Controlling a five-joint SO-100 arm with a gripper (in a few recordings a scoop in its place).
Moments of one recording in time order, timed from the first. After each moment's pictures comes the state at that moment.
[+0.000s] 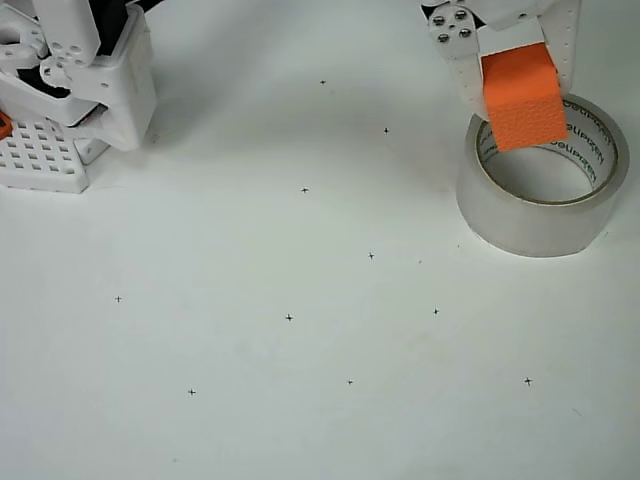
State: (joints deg) arm -26.4 92.7 80.8 66.9 -15.0
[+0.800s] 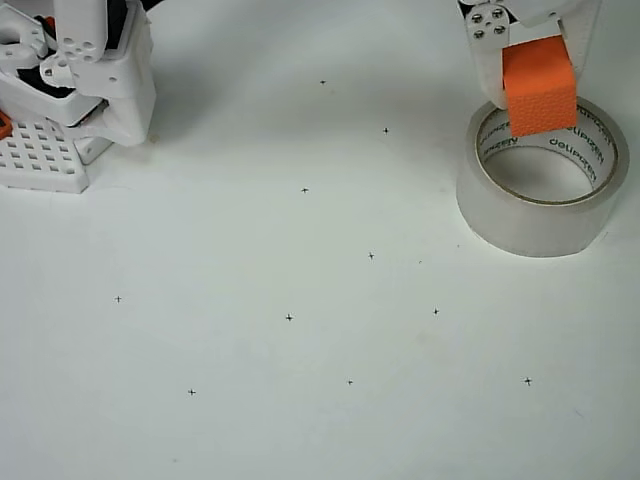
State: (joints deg) arm -31.3 81.9 74.6 66.9 -12.2
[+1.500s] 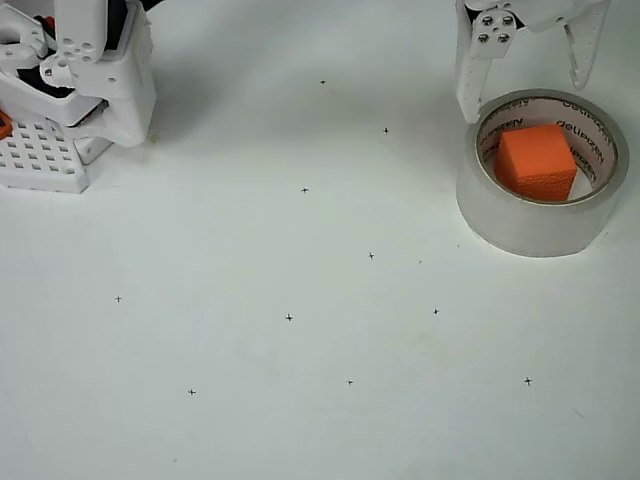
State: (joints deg) arm -30.1 81.5 73.6 67.5 -14.5
